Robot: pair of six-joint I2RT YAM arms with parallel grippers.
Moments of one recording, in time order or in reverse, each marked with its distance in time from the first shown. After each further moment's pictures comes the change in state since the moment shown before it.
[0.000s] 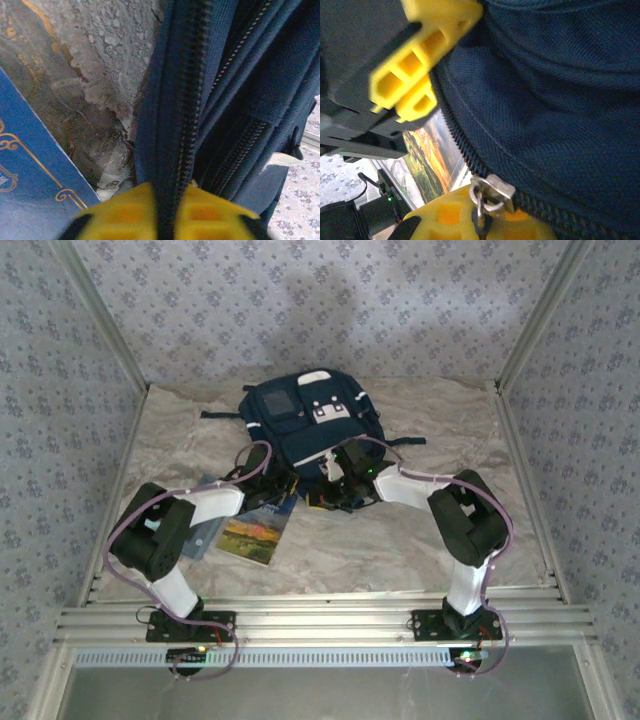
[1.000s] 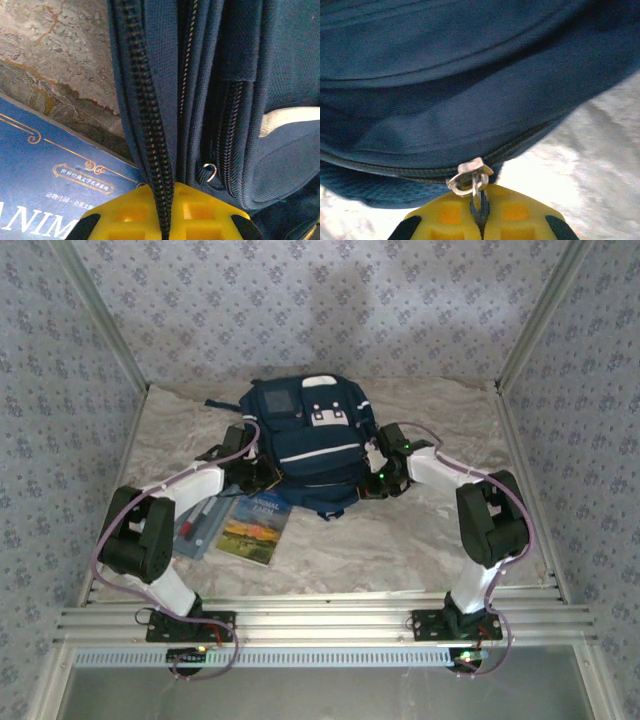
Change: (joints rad) left arm 0.176 -0.045 0.159 -0.423 0.187 0.678; right arm -0.253 -0.071 0.051 -0.441 0.259 -0.459
